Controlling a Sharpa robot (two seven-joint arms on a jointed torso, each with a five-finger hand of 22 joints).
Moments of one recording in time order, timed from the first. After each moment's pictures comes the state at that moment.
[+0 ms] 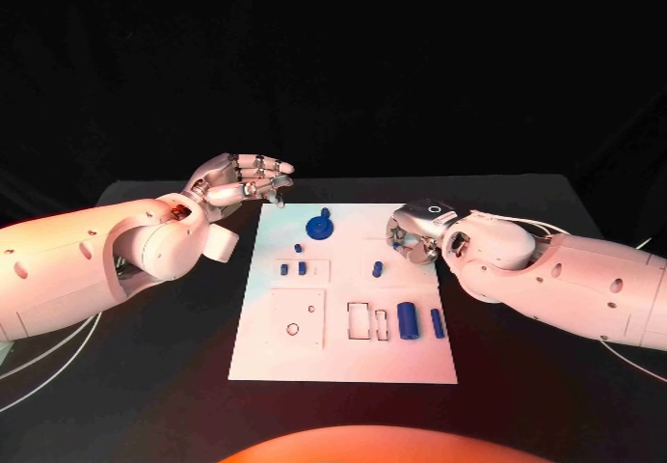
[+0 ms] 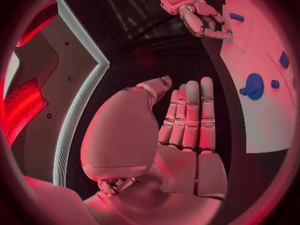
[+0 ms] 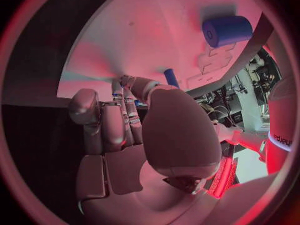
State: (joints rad) left arm 1.22 -1.00 -0.04 1.55 -0.15 -0.16 0.37; left_hand 1.43 -0.22 0.53 0.11 0.13 0.82 0.19 0.33 0.35 0.96 0.12 0.50 0.25 0.97 0.06 1.00 0.55 0.18 0.90 0.16 0.68 0.81; right arm 1.24 -0.67 -0.18 1.40 -1.73 -0.27 -0.19; right_hand 1.41 -0.18 0.66 0.00 0.16 1.07 0.13 0.24 0.38 1.26 0.08 0.07 0.07 1.47 -0.02 1.24 1.20 0.13 1.33 0.08 1.05 1.18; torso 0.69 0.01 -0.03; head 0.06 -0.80
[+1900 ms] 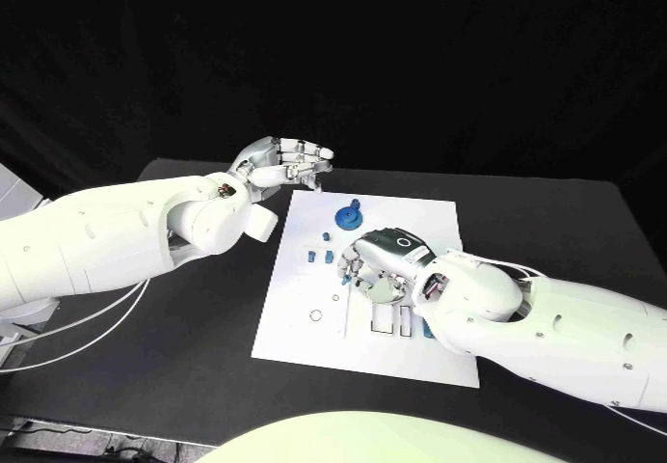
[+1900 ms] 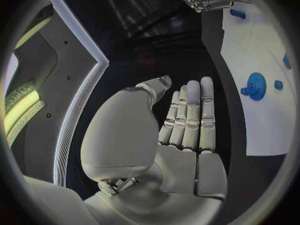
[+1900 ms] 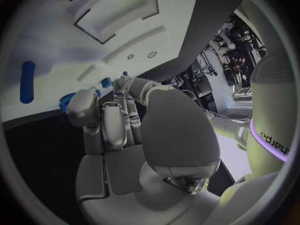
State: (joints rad) left arm 1.22 -0.96 -0.04 1.52 -0.13 -0.18 0.37; left_hand 1.43 -0.22 0.52 0.11 0.13 0.79 0.20 0.32 0.34 0.93 0.14 0.49 0.24 0.98 0.06 1.00 0.55 0.18 0.90 0.16 0.67 0.80; right arm 1.17 -0.57 -0.19 1.64 -1.67 -0.36 -0.17; right_hand 1.41 -0.17 0.67 0.00 0.15 1.08 0.13 0.24 0.38 1.28 0.06 0.06 0.07 1.47 -0.02 1.25 1.21 0.12 1.33 0.08 1.07 1.20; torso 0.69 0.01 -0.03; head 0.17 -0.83
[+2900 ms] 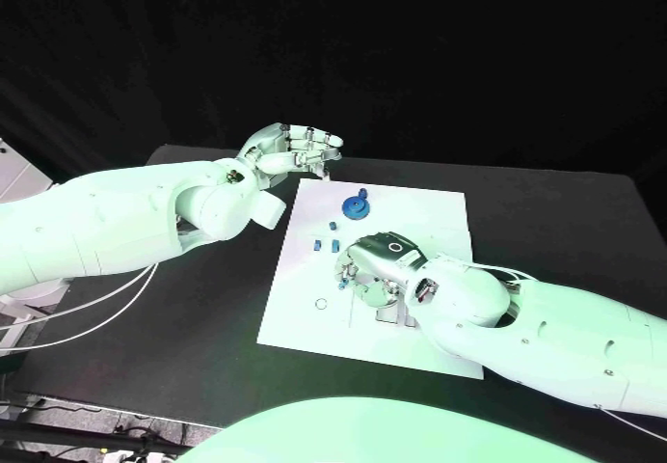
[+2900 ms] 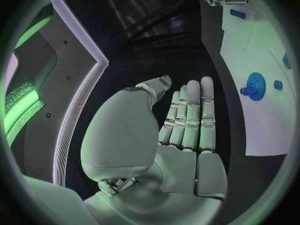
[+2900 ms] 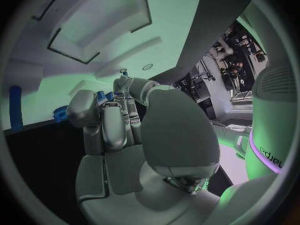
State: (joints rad) left arm 1.22 -0.96 -0.04 1.52 -0.13 -0.18 0.36; left_hand 1.43 -0.22 0.52 0.11 0.13 0.78 0.20 0.32 0.34 0.93 0.14 0.49 0.24 0.98 0.06 0.99 0.55 0.18 0.90 0.16 0.67 0.80; right arm 1.13 -0.52 -0.19 1.61 -1.74 -0.33 -0.19; right_hand 1.41 -0.17 0.67 0.00 0.15 1.08 0.13 0.24 0.38 1.29 0.06 0.06 0.07 1.47 -0.02 1.25 1.22 0.12 1.33 0.08 1.07 1.20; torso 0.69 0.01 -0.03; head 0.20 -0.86
